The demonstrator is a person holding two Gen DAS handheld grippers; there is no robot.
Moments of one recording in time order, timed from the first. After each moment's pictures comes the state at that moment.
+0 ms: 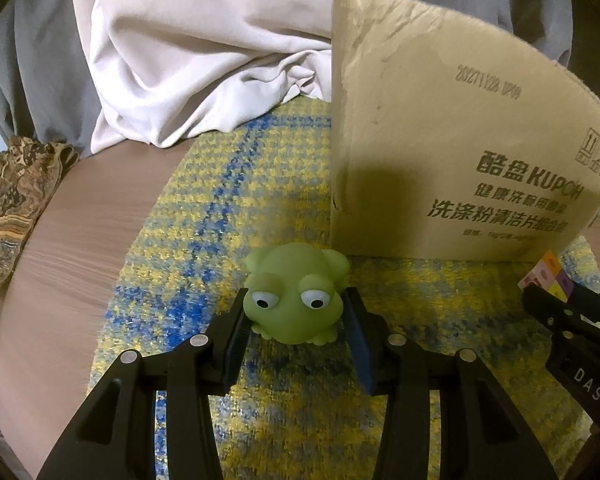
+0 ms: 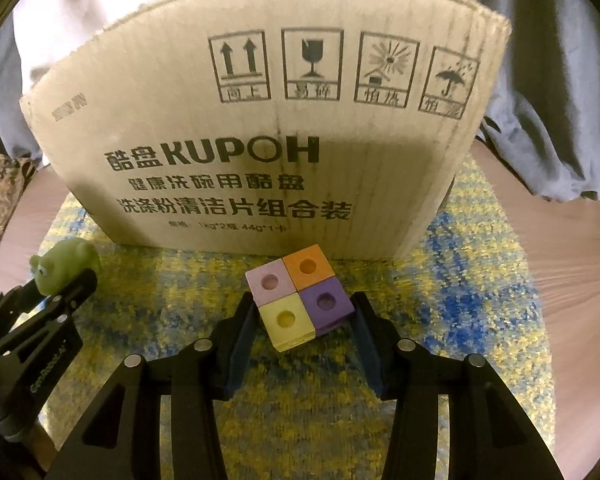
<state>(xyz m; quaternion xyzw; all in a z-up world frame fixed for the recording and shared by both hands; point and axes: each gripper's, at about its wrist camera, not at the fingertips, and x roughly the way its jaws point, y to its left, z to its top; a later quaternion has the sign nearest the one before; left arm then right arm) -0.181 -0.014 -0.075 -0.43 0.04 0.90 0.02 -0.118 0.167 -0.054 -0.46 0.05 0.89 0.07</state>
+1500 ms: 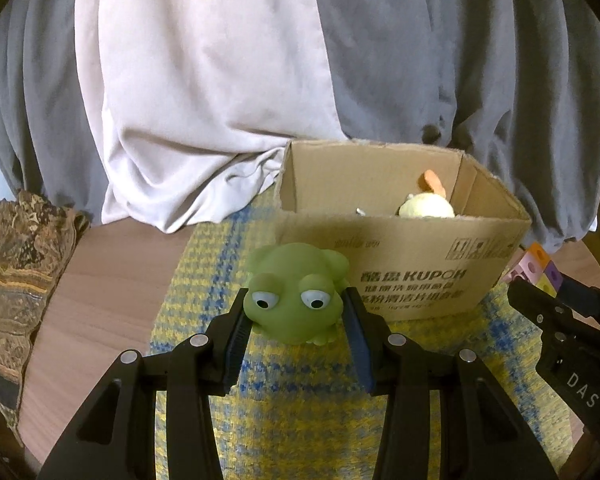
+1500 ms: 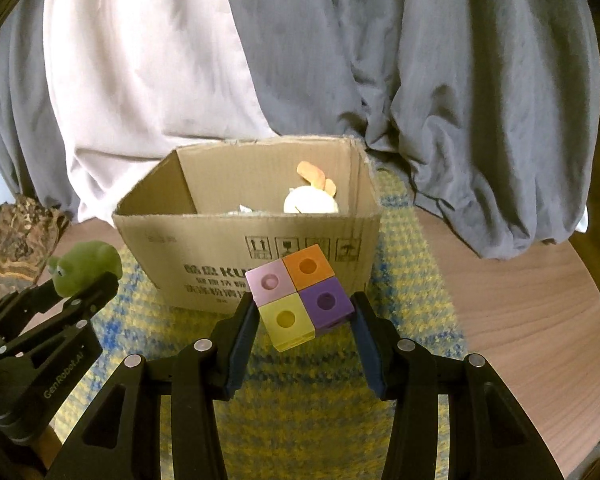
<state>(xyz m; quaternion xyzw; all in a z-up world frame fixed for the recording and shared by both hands) -0.138 0.013 0.034 -0.34 0.04 0.94 0.06 -0.088 0.173 0.038 -0.35 0.05 0.93 0.07</state>
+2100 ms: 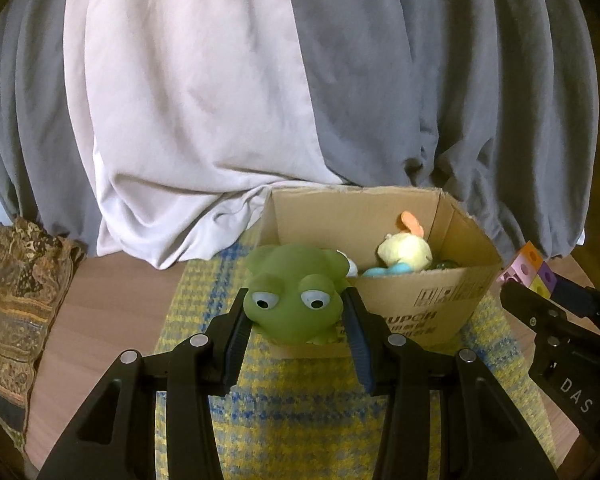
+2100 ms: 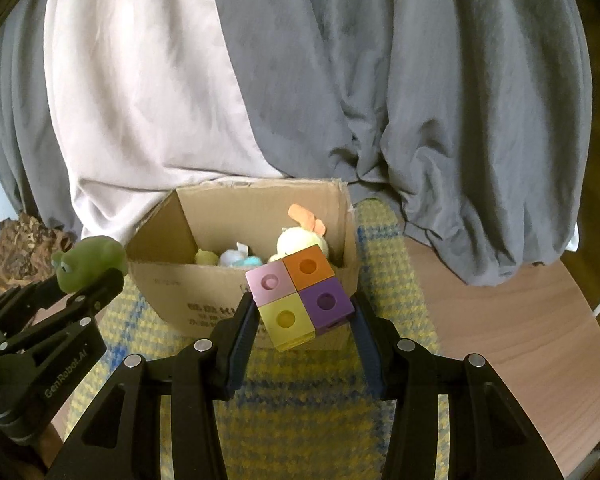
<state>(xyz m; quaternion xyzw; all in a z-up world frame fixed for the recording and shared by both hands) -0.142 0.030 0.071 -0.31 0.05 0.95 0.07 -0.090 0.185 0.073 -0.32 0.05 0.94 0.07</state>
